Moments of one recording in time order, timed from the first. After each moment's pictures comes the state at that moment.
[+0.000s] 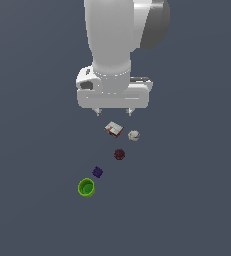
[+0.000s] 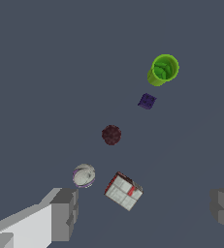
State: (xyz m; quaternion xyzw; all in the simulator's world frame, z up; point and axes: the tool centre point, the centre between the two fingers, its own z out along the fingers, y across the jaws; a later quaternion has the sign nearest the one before) arm -0.001 -0.004 0.302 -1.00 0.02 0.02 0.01
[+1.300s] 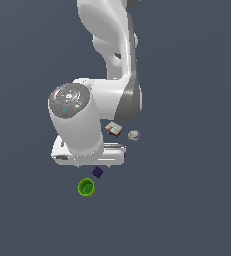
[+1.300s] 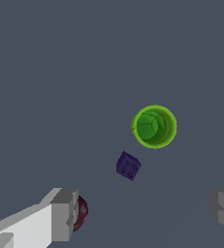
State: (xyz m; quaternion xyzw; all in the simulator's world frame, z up) arm 0.125 -0.071 0.182 -1.00 0.00 0.01 0.01
